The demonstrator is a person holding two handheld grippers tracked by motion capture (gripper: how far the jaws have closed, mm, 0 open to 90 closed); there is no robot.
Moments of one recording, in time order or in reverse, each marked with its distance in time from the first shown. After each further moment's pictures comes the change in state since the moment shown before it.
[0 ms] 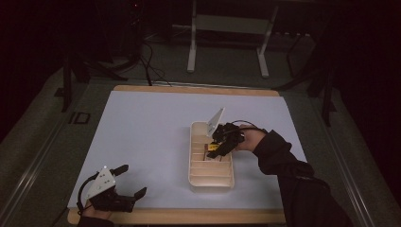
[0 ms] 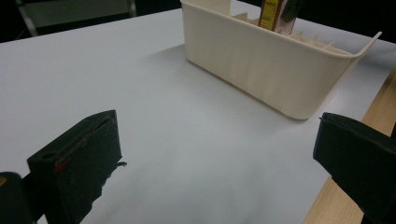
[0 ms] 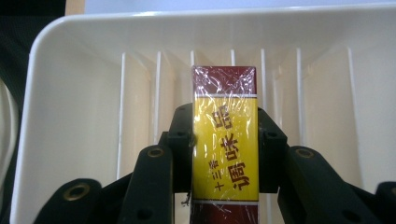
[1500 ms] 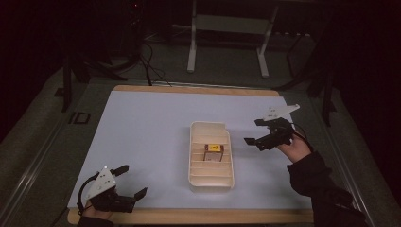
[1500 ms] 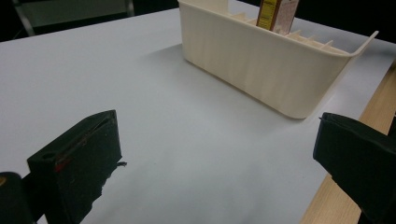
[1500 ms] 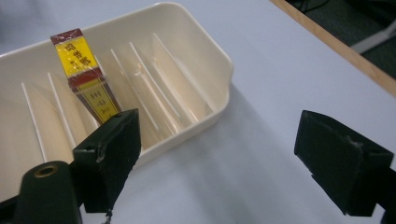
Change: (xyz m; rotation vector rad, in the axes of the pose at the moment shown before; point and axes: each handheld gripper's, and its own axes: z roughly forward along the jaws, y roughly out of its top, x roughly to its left) left arm -0.001 0.000 0.000 -0.002 -0.008 0.000; right arm 0.019 -0.121 -0.083 -0.380 -0.433 0.424
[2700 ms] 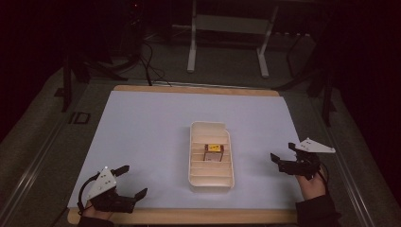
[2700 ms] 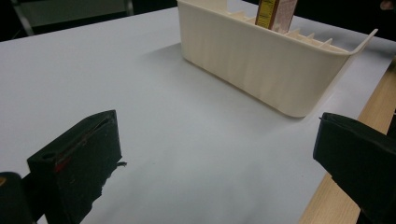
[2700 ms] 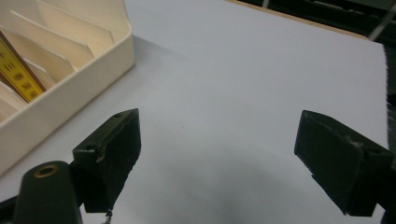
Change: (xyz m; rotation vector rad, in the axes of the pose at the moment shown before) left arm -0.002 0.000 0.000 0.005 0.000 0.005; right arm 0.023 -0.116 -0.034 -0.118 -0.369 0.286
